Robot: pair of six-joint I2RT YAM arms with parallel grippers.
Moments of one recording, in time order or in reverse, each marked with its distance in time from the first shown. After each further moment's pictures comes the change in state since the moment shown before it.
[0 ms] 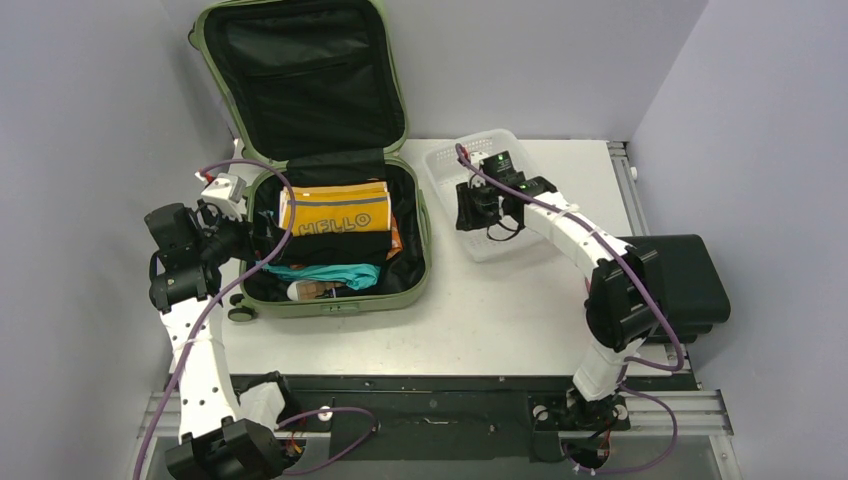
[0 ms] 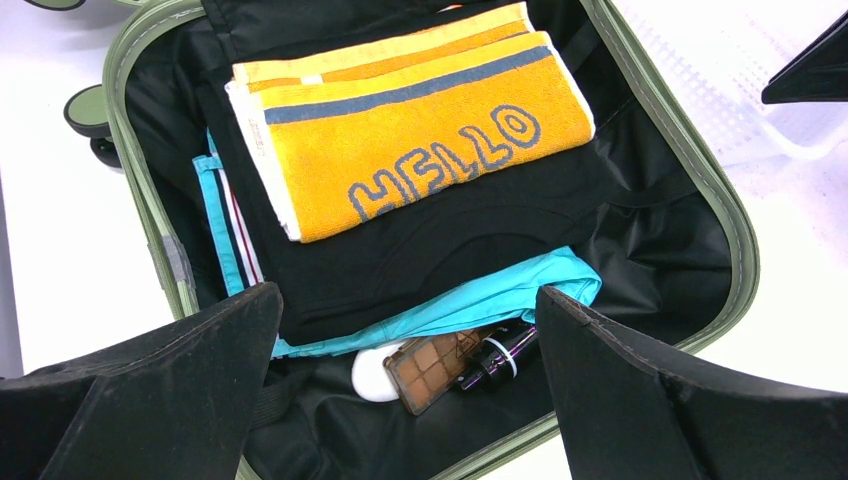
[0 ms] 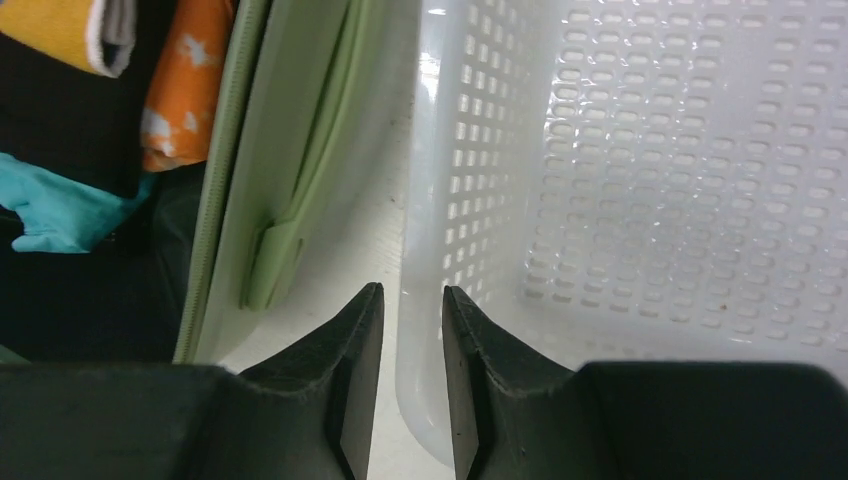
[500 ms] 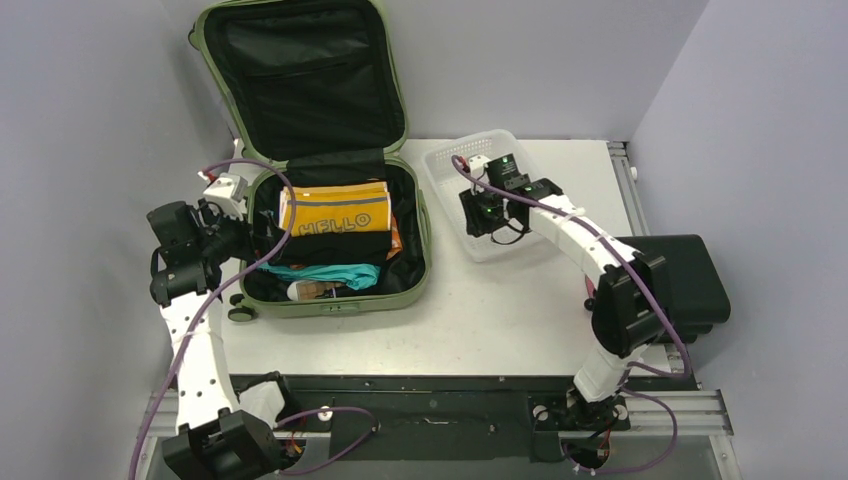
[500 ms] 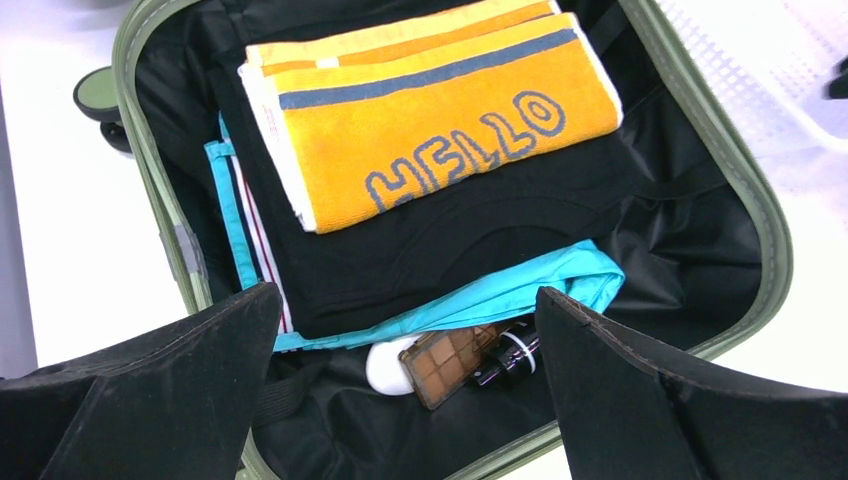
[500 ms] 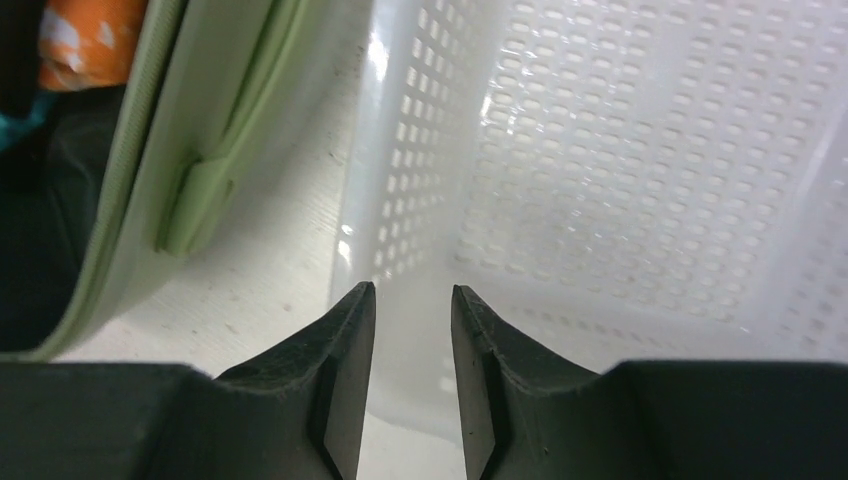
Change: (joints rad) left arm -0.002 0.019 0.000 -0.002 -0.018 0.023; right arm 0.009 -0.016 -0.014 -0.031 0.033 -0.145
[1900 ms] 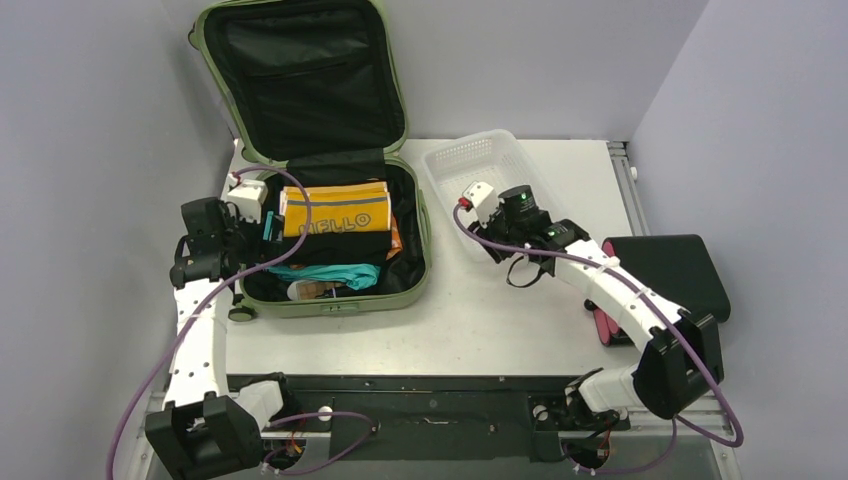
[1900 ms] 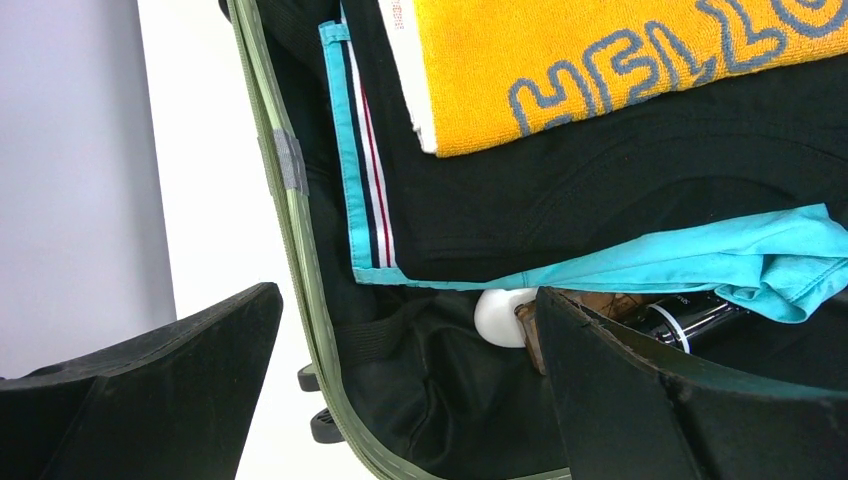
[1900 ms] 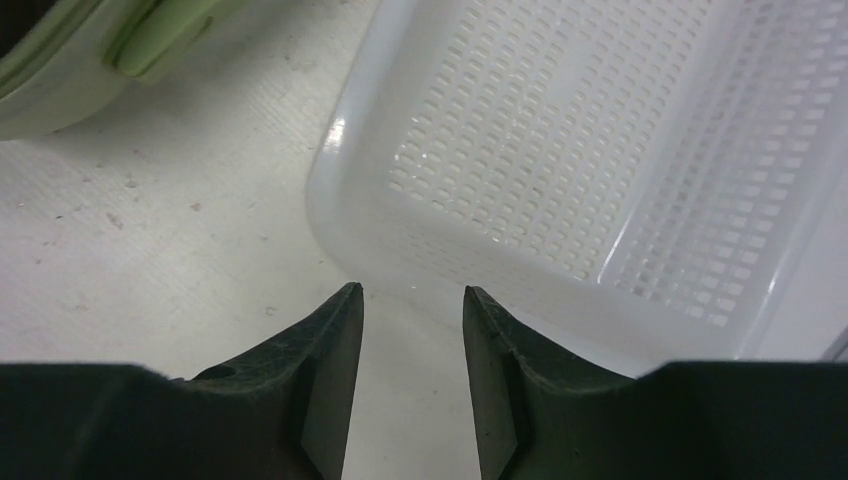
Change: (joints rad) left arm -0.154 0.089 -0.031 -0.021 -0.478 0.106; right arm 0.065 -0.379 -0.340 0.097 0.127 -0.370
